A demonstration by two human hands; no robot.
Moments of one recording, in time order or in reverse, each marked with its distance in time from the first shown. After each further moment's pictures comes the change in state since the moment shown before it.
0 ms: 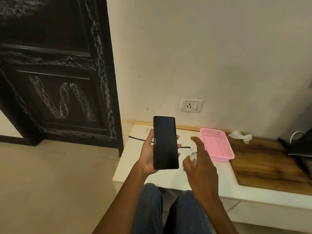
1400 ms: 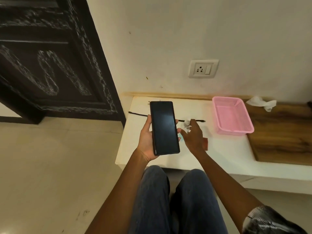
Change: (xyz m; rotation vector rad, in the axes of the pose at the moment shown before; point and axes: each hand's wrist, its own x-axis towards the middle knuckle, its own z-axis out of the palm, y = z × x) left_hand 0.044 0.002 -0.069 -0.078 0.127 -0.103; right_hand 0.094 0.126 0.156 0.178 -0.227 0.310
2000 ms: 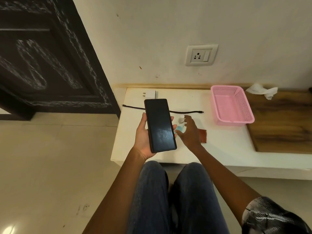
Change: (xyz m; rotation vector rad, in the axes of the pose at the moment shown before) left_hand 0.016 -0.004 -0.022 -0.008 0.087 -0.005; right_hand 0.014 0.044 0.019 -0.156 -0.051 -0.058
